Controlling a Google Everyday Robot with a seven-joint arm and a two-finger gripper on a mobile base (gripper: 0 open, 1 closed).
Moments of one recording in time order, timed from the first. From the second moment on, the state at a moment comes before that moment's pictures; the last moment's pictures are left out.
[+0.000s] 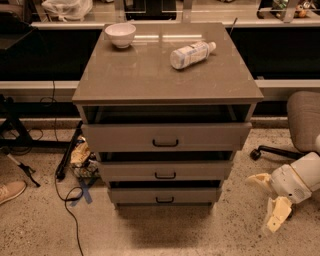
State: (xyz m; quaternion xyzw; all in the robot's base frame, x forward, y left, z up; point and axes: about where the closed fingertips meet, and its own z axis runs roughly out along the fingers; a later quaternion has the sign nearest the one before) arm 0.405 -0.272 0.625 -0.55 0.74 0.35 0.15
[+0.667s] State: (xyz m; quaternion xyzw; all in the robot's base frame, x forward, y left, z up) arm 0.412 -0.269 0.579 -0.56 0.73 0.36 0.16
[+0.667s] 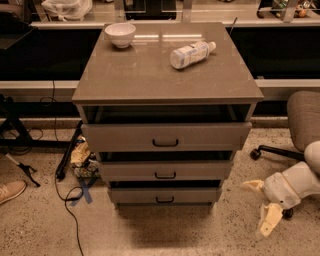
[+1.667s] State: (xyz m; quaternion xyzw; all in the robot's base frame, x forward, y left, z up) arm 0.445 -0.256 0.414 -0.59 0.71 0.33 0.20
